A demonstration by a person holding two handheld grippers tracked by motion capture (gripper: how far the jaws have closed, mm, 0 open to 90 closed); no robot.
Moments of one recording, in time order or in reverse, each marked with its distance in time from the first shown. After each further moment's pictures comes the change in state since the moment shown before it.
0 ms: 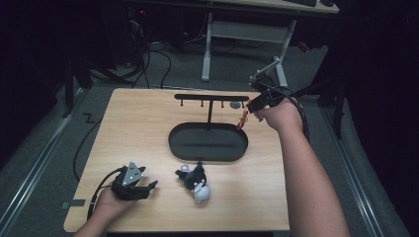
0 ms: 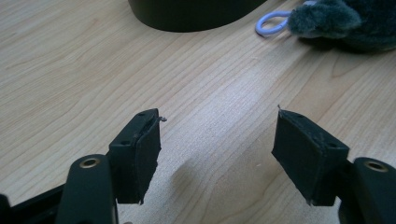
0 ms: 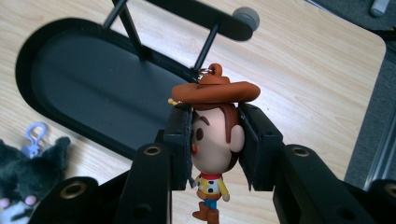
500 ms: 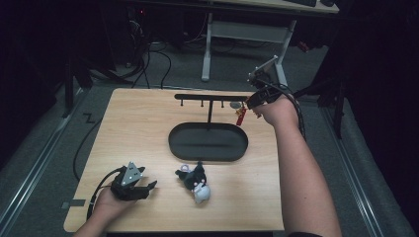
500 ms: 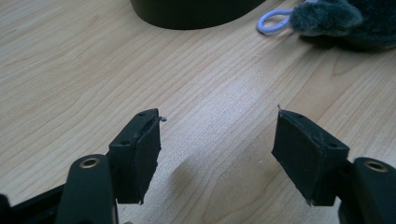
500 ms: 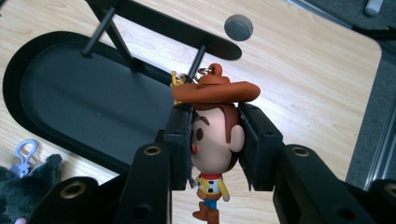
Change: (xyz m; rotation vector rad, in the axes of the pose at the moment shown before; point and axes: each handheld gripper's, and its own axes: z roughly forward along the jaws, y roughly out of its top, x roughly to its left) left arm 0.002 -0.001 -0.001 0.000 -0.001 -0.007; right arm -0.005 0.011 0.012 -0.002 -0.016 0.025
